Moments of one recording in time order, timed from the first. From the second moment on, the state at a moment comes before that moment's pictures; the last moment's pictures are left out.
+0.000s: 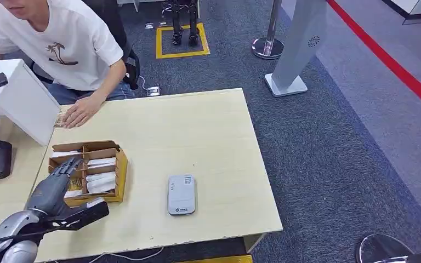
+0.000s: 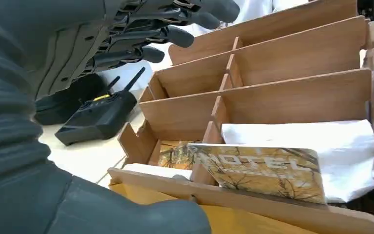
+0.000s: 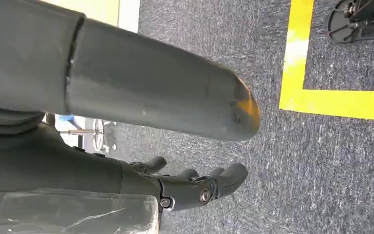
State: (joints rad) left arm -0.07 0.50 -0.27 -1.63 -0.82 -0.21 0.14; right arm -0.11 -0.02 1.56 -0.10 -1.20 -0.25 0.15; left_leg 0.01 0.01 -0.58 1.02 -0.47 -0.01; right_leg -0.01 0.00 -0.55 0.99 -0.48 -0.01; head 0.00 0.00
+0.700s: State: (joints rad) left arm -0.07 0.51 -0.27 -1.63 -0.82 -0.21 0.15; right arm -0.11 -0.02 1.56 -0.10 -1.19 -0.24 0.15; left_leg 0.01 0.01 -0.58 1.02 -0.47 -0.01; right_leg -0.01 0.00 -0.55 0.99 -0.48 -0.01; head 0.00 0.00
